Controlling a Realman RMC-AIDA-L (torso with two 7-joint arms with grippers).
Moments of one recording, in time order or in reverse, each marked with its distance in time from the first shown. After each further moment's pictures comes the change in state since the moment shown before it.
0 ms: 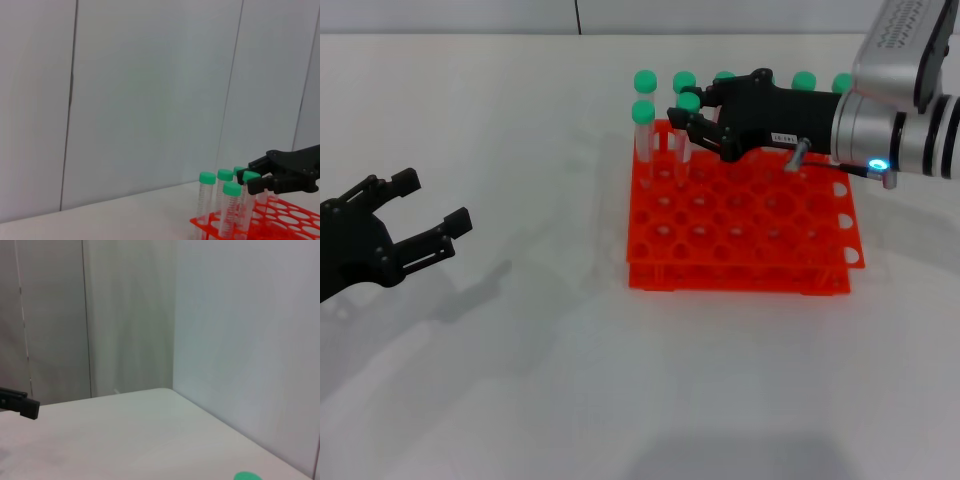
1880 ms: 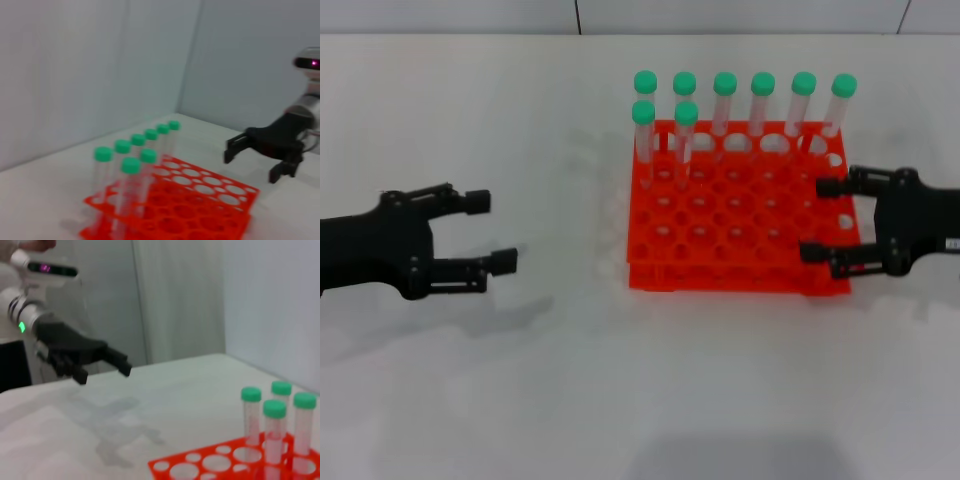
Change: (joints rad) left arm -0.243 0.140 0.001 -0.077 0.269 0.224 -0.150; right arm -0.341 -0.126 0.169 -0.286 -0.357 -0.440 0.172
